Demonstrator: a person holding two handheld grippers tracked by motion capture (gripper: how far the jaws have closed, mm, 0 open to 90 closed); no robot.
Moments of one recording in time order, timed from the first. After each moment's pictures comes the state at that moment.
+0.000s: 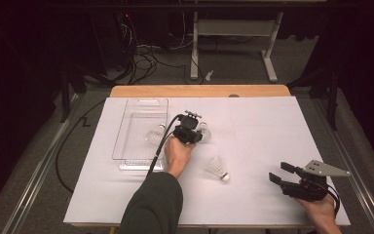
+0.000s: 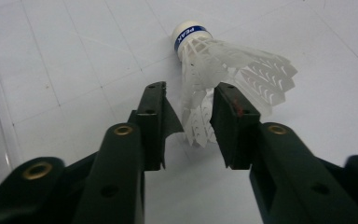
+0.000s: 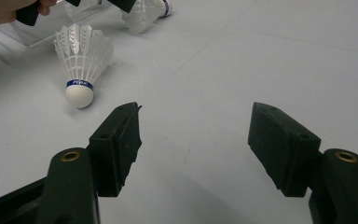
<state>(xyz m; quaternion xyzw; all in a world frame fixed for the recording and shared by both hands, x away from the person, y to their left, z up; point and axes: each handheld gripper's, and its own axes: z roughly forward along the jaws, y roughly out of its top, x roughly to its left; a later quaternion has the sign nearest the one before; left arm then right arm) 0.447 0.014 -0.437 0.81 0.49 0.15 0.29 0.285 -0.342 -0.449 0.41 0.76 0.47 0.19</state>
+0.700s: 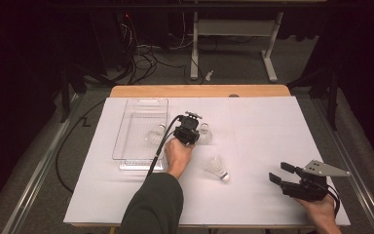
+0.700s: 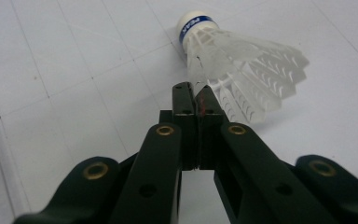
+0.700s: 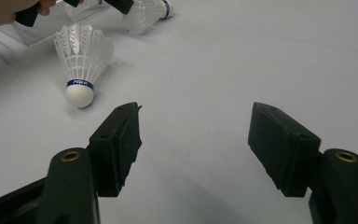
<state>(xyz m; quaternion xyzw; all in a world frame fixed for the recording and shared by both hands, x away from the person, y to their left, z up) 0.446 0.014 -0.437 0.81 0.49 0.13 0.29 0.285 -0.342 -0.449 0.40 0.76 0.47 0.19</state>
